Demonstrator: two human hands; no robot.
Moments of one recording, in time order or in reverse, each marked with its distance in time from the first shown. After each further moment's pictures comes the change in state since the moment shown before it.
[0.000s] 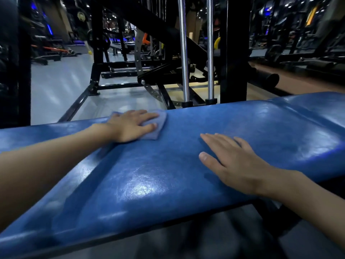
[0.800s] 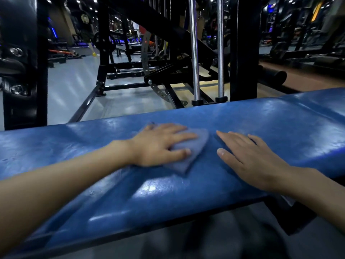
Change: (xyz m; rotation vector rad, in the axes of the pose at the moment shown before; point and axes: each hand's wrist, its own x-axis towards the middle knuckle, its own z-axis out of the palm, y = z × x) left_hand -0.064 0.045 0.000 0.029 0.007 0.391; right_hand 0.005 -0.003 0.009 -0.074 0.054 0.021
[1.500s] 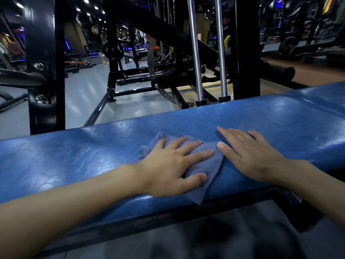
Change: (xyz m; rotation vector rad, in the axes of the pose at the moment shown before) left_hand -0.044 0.061 0.009 0.085 0.062 0.068; right_hand -0.004 0.000 0.003 0.050 0.075 -0.017
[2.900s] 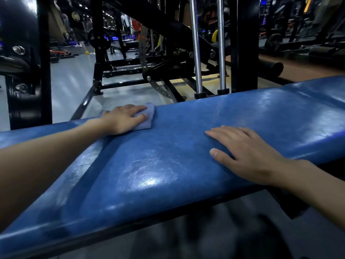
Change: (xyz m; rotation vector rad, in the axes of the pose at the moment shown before) left_hand 0.017 -0.194 0.012 -0.147 -0.065 -0.550; right_hand -0.003 -0.040 0.005 -0.062 -0.017 -0.072
